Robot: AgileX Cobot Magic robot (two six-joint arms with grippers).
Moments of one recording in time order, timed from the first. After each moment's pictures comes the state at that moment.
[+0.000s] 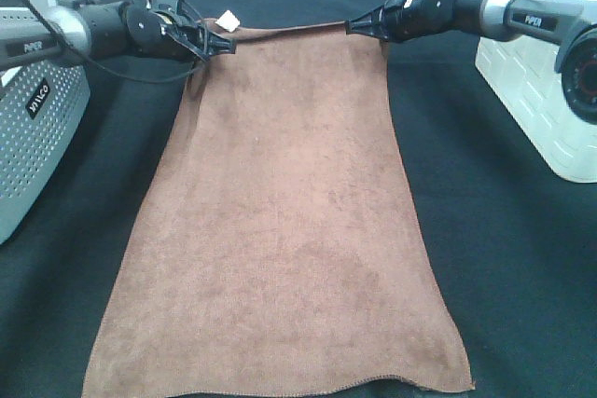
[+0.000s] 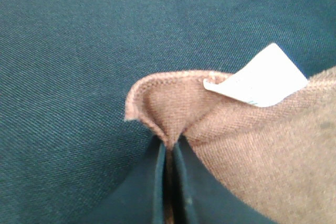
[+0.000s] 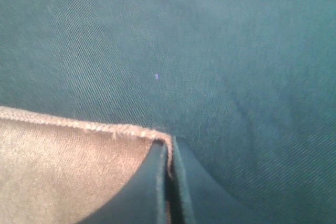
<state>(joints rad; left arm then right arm) -0.22 2.68 -2.20 -0.26 0.10 0.23 0.23 2.65 -2.23 0.13 0.15 -0.12</state>
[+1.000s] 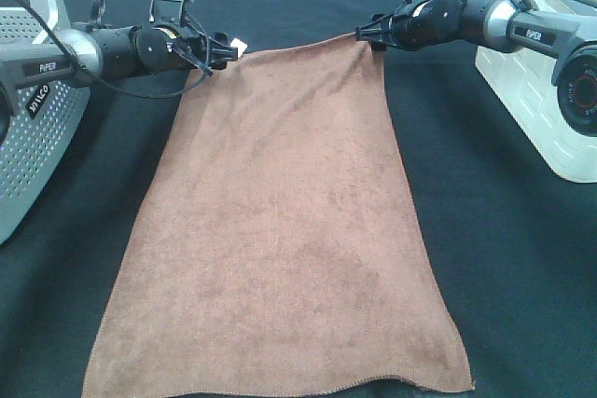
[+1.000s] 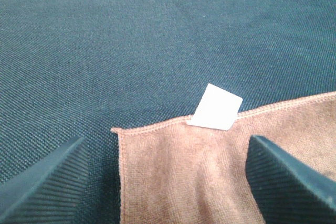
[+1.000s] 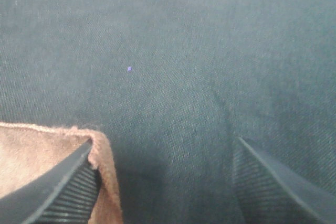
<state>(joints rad) -0.22 2.73 -2.20 -0.27 -0.06 0.23 0.20 2.70 -2.28 0.14 0.15 -0.12</state>
